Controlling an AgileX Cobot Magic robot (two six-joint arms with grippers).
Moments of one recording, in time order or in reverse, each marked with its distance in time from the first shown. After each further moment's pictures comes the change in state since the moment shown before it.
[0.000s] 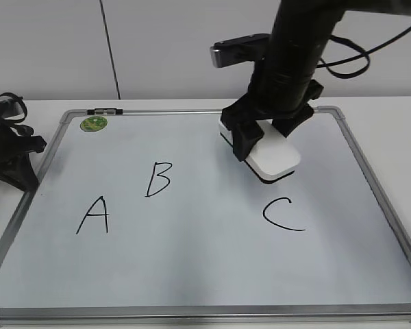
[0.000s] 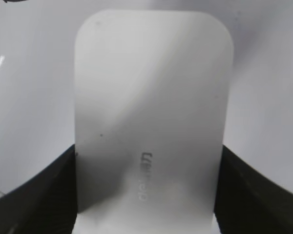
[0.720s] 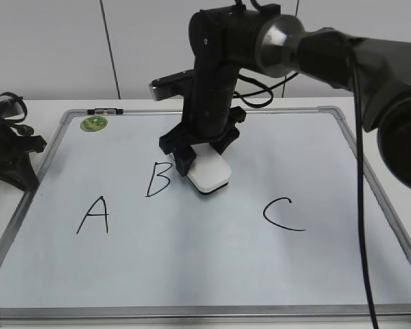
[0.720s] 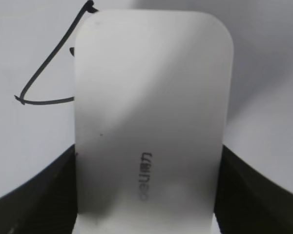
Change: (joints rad) left arm 0.000 0.000 -0.002 -0.002 0.000 0.000; right arm 0.095 0.408 -0.446 -0.008 0.021 0.030
